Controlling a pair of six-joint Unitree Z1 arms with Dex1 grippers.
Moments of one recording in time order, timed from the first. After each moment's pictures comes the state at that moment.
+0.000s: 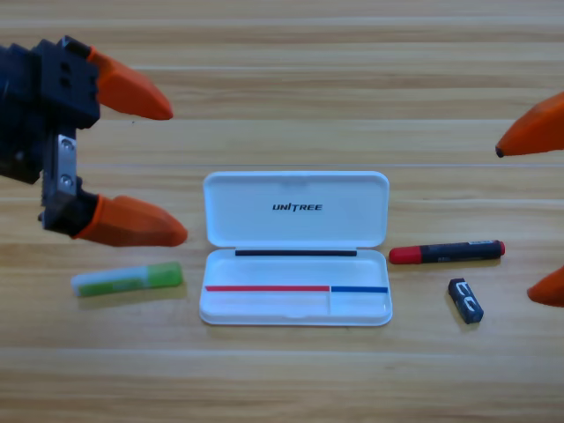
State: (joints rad) arm 0 -0.95 1.29 -1.17 0.62 -0.08 0.43; arm 1 0.90 1.24 -1.19 0.67 0.42 -0.43
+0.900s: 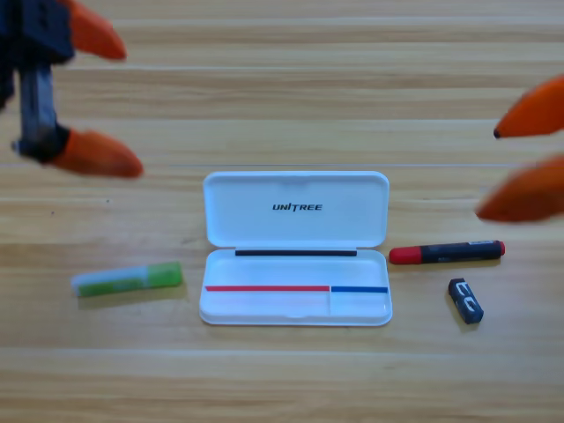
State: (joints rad) arm 0 -0.88 1.36 -1.37 0.83 0.07 0.54; arm 1 0.79 1.36 -1.27 0.72 0.37 -0.18
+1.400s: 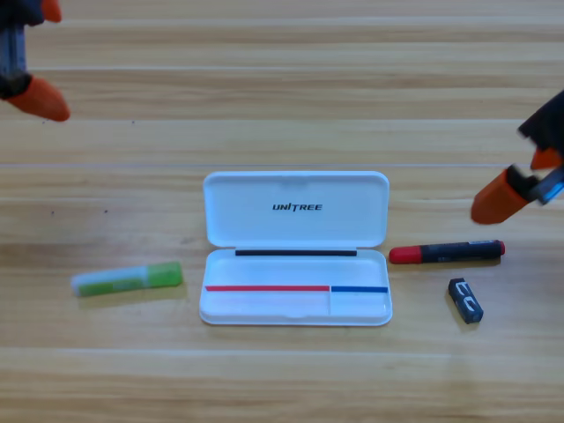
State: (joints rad) arm 0 -0.57 1.56 -1.53 0.98 0.16 0.85; arm 1 0.71 1.67 -1.27 0.75 -0.03 -0.03
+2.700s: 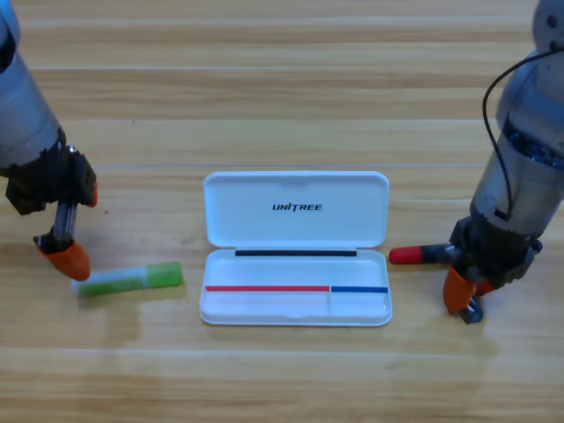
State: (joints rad) arm 0 -0.49 1.81 -1.22 0.80 0.01 0.90; arm 1 0.71 2.05 -1.31 0.75 0.04 0.18
